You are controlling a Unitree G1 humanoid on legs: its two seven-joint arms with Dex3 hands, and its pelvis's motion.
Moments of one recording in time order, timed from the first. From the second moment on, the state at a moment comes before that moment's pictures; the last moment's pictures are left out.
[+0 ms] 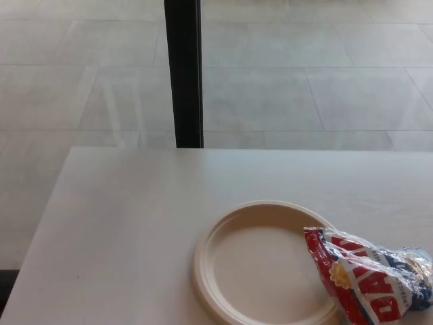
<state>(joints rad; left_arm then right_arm) 0.17 0.42 0.53 0.97 -0.19 -0.04 -0.25 0.28 -0.41 -0.44 0.87 0.09 -0.11 0.18</state>
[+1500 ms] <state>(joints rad) 0.15 0.50 0.66 1.04 -0.34 -0.01 -0.37 -0.01 -0.85 -0.36 0.18 0.16 -0.13 0.27</state>
